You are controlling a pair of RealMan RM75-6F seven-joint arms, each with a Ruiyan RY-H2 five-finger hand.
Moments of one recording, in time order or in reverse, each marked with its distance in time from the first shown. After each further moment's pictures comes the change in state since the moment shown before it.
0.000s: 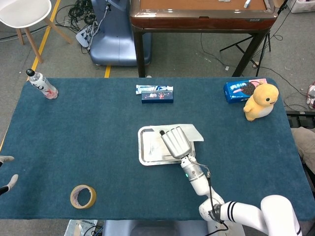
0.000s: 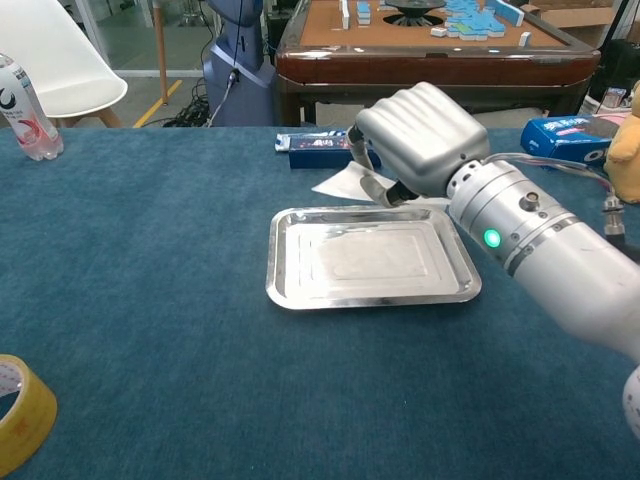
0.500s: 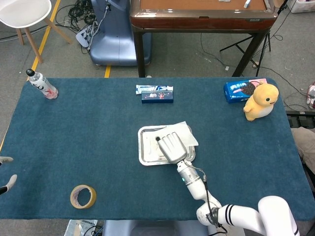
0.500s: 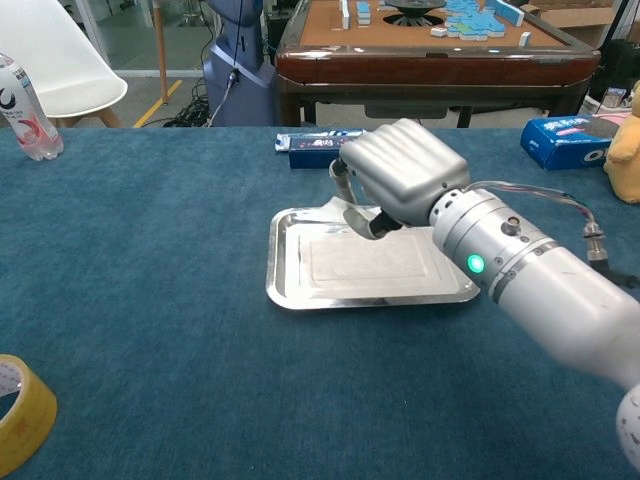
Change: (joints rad) left arm 0.005 0.014 -0.001 -0.010 0.001 0.007 -0.007; right arm 0.001 -0.026 -0.020 -0.025 0.051 -0.051 0.033
